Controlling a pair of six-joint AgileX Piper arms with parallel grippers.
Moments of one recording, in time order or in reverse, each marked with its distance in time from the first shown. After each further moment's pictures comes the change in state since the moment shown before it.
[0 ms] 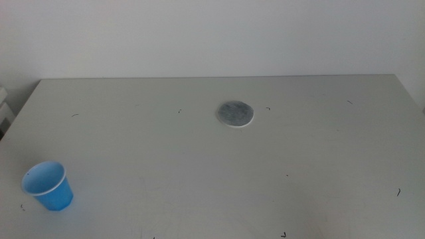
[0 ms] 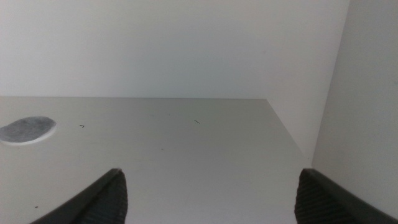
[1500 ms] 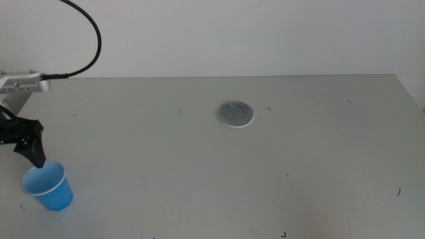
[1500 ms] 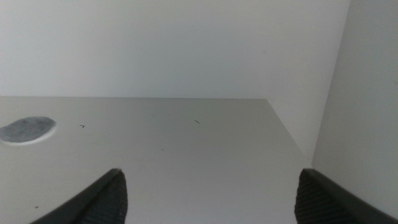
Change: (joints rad) left arm 0.271 0.589 0.131 -0.200 -0.082 0.375; right arm 0.000 0.000 0.000 0.000 0.000 0.000
